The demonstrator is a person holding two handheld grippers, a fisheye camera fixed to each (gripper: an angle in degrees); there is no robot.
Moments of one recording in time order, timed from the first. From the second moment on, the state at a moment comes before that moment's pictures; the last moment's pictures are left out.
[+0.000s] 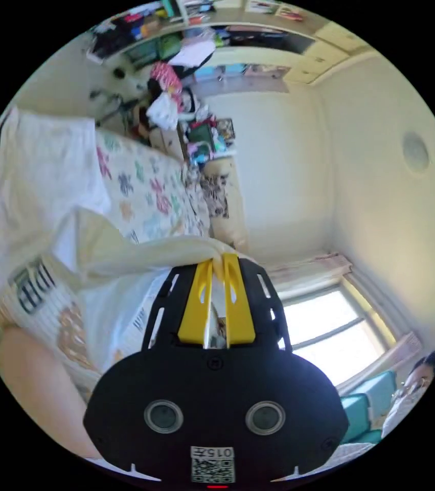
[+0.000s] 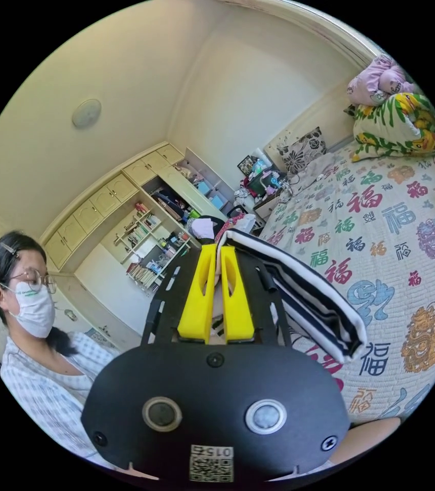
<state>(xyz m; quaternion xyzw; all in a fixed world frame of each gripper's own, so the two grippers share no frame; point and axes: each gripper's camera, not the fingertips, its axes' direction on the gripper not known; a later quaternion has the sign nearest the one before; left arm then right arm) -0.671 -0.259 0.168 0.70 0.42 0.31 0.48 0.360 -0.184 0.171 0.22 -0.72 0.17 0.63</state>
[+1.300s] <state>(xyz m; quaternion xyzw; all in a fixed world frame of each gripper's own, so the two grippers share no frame) -0.371 -0.334 0.549 0.48 -0.01 0.67 0.56 0.324 -0.041 0.217 0.06 -0.75 0.23 0.61</state>
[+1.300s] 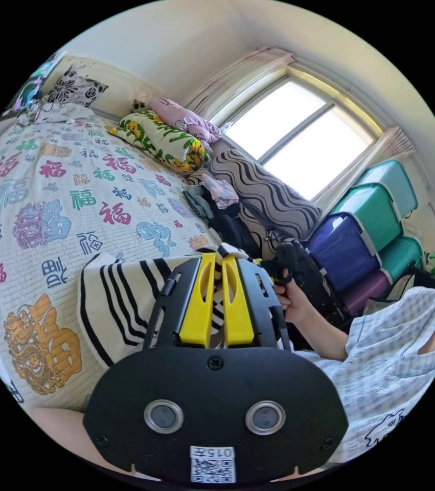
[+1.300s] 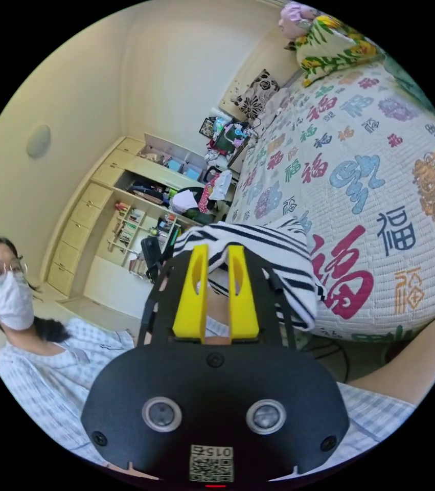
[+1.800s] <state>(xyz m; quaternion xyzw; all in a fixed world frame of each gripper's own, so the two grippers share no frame) -0.306 -0.277 0.638 0.52 -0.18 0.72 0.43 0.374 -0.079 0.112 0.24 -0.72 0.14 0.64</state>
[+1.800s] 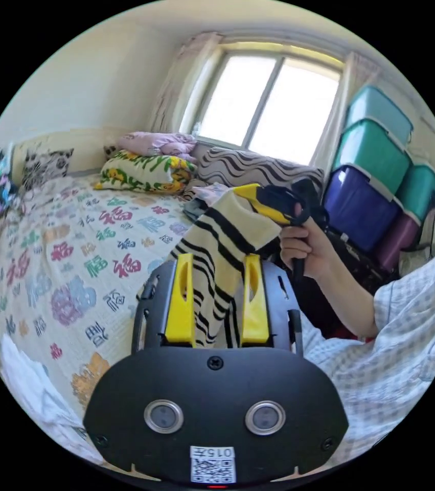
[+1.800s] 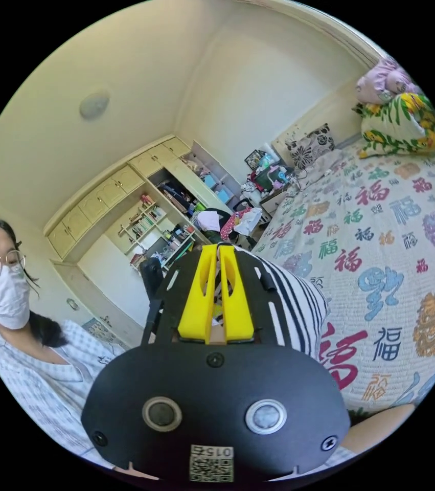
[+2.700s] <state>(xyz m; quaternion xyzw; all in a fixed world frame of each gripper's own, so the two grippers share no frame) -0.334 -0.180 0.538 0.56 -0.09 0.75 0.34 0.382 -0.060 0.037 0.25 -0.39 0.09 0.88</state>
